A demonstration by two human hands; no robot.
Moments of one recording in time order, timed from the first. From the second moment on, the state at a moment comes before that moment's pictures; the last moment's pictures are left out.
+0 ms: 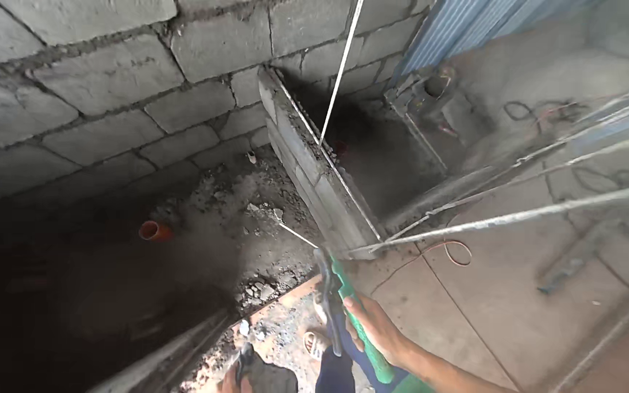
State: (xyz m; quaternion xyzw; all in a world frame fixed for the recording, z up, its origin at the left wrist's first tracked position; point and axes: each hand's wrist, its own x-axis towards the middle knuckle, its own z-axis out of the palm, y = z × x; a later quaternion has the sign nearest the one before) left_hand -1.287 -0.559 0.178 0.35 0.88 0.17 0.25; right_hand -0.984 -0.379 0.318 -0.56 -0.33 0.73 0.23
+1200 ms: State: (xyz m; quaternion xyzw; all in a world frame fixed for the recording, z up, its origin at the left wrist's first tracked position) left_hand -1.188 0.345 0.149 0.96 0.25 0.09 0.13; right_hand -1.159 -0.114 0.187 -0.67 -0.02 0.38 0.63
